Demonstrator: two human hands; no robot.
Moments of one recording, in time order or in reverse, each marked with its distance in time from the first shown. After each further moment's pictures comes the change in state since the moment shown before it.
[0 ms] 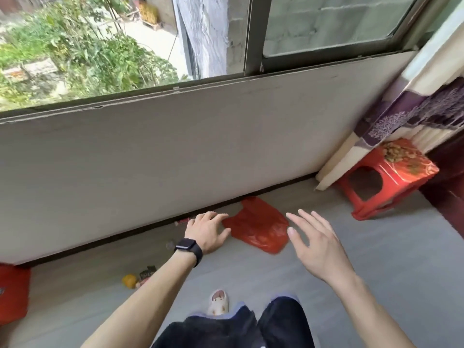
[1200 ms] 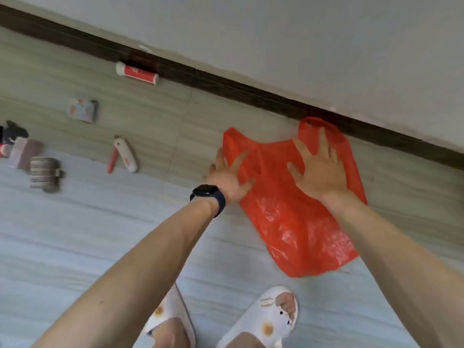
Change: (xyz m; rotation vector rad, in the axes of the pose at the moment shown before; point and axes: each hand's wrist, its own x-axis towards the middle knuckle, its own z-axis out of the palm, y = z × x) left_hand 0.456 -0.130 0.622 -0.569 -0.171 -0.594; right_hand 0.509 0.368 0.647 -0.656 -0.459 -0.392
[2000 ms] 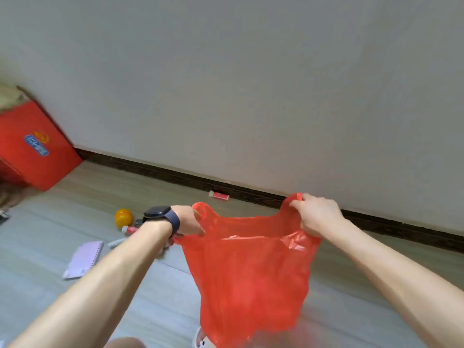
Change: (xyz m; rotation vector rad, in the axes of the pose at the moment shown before) left_hand -0.317 -0.091 -0.183 0.280 0.231 -0.145; right_hand -0.213 -0.113 -0.162 -0.246 0.313 -0.249
